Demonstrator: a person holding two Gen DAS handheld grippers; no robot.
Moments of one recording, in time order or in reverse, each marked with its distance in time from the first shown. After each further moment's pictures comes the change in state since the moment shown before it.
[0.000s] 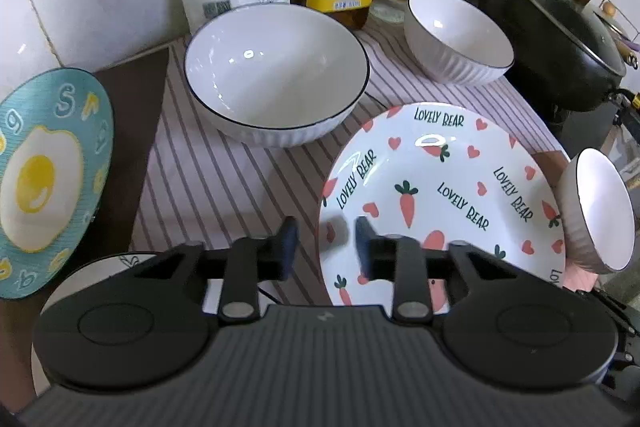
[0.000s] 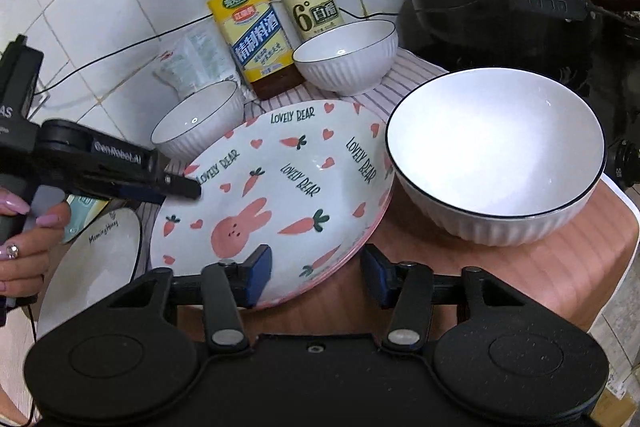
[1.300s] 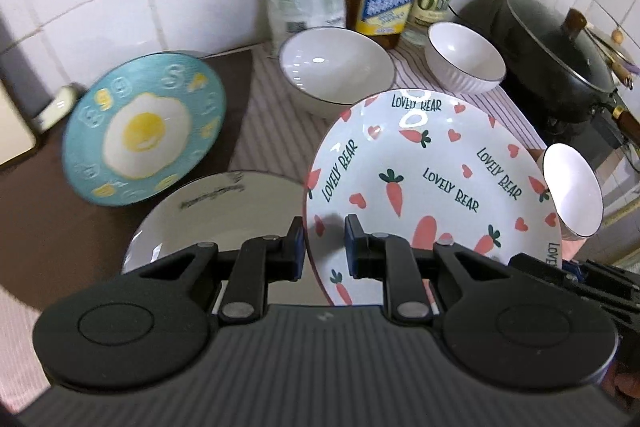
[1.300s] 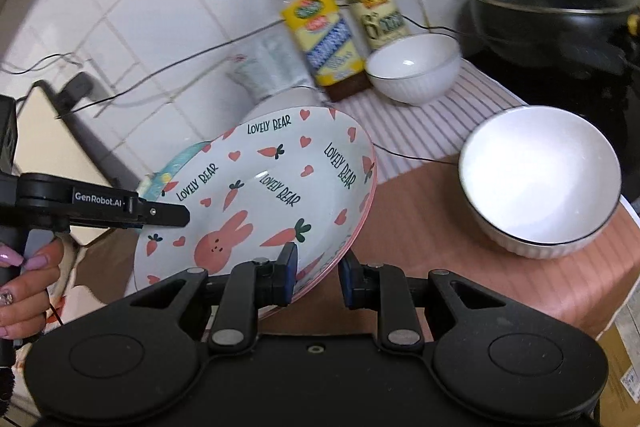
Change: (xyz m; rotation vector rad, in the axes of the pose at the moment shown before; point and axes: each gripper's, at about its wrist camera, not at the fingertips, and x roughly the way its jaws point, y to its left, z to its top) left arm -0.119 0.000 -0.044 -0.099 -0.068 0.117; right arm -0.048 0.032 0.023 -0.036 0.081 0.192
